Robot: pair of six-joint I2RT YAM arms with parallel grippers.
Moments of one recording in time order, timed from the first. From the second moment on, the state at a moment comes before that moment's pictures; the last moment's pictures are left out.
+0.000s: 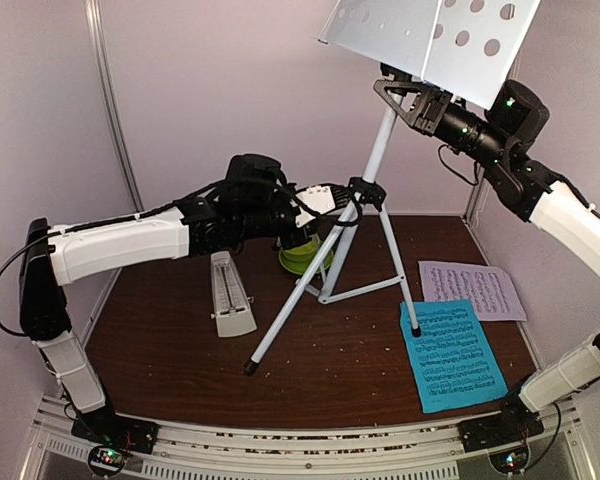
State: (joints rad) left arm -0.92 1.75 1.53 -0.11 -0.05 0.77; right arm 0.55 1.36 1.50 0.26 -0.55 0.58
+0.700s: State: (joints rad) left arm -0.91 1.75 1.42 0.07 -0.30 0.67; right arm 0.55 1.55 1.65 0.31 -0.72 0.48
